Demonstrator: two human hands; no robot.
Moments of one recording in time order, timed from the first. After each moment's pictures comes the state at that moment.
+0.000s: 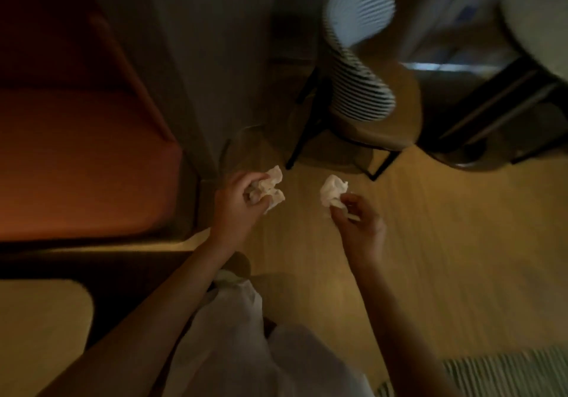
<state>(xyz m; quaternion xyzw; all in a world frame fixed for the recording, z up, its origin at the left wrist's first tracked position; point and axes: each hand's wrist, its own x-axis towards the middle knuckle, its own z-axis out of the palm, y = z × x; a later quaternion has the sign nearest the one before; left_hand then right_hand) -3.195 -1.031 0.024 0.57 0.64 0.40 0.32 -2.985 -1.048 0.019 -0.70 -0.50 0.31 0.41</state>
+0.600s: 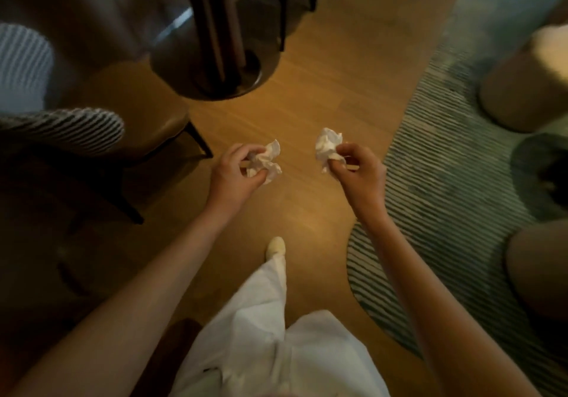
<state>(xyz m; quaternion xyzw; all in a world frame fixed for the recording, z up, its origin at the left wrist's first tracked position) -2.789 -1.085 0.075 0.83 0.29 0.19 0.43 -2.649 -1.252 0.070 -0.83 -0.22 0.07 0.50</state>
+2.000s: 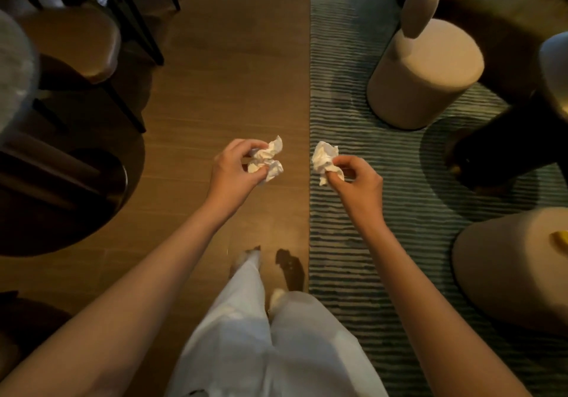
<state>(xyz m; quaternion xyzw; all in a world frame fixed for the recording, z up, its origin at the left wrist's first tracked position) -2.087 -1.020 0.055 0.85 0.08 0.09 0.51 -2.059 -1.240 0.051 -0.89 -0.01 -0.01 0.46</state>
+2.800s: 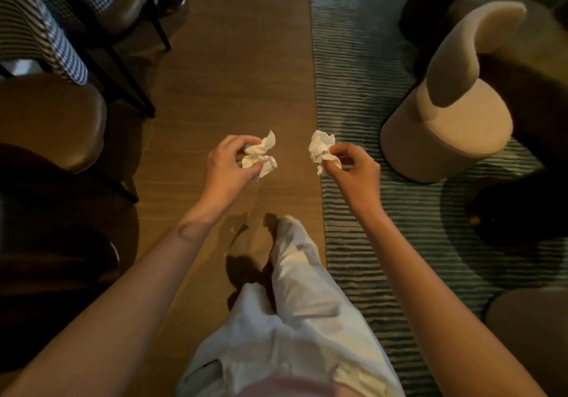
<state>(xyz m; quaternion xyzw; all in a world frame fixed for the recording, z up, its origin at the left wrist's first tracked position) -1.700 -0.827 0.049 0.85 0.09 0.08 0.52 -1.670 -1.053 0.057 -0.88 0.00 -0.02 0.47</state>
